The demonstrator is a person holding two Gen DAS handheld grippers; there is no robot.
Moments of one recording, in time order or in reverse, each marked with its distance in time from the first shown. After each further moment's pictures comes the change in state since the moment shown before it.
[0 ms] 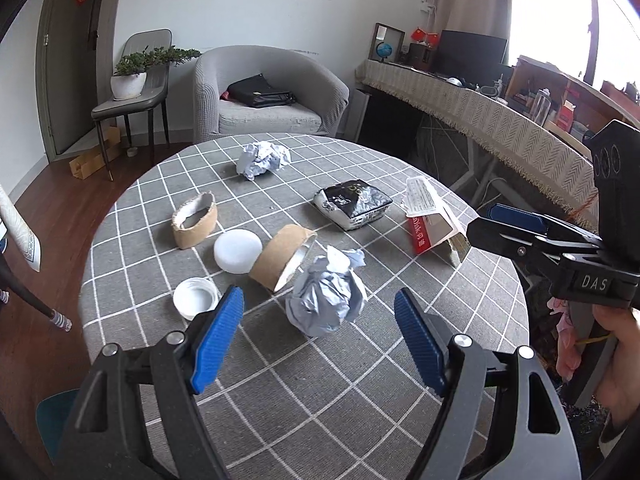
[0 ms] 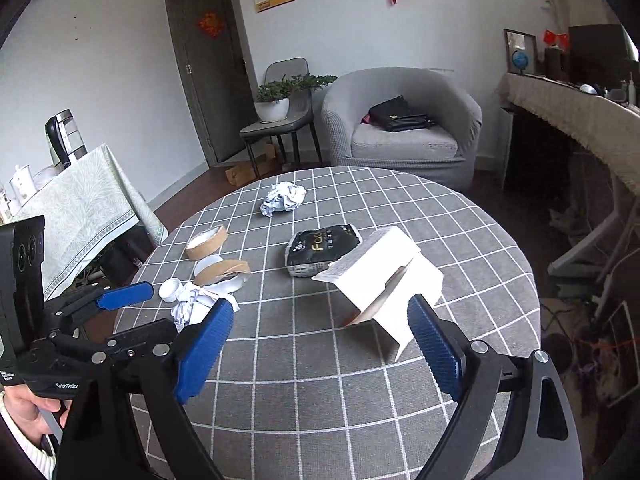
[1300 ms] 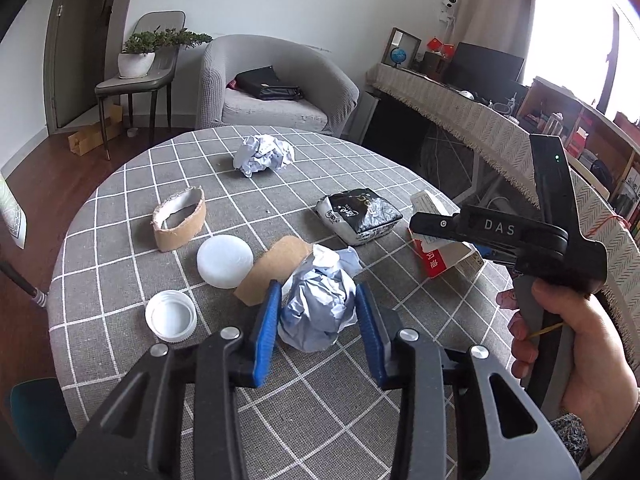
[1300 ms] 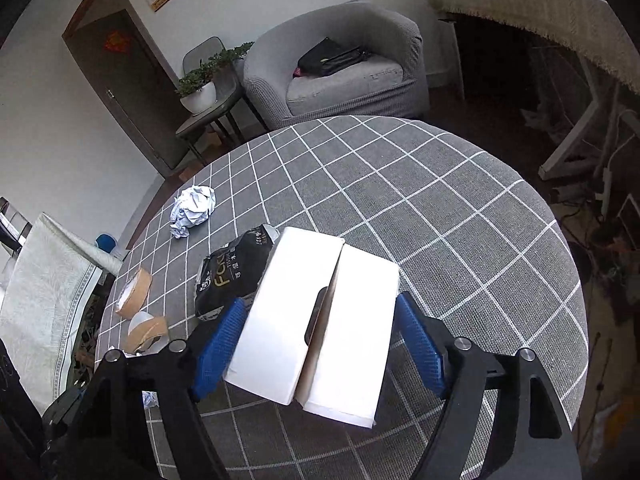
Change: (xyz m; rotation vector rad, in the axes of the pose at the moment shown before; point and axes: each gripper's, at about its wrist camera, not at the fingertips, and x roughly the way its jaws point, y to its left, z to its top) left arm 0.021 0.014 0.010 -0.098 -0.002 -0.028; right arm 0.082 -0.056 0.019 0.334 0.167 -0.051
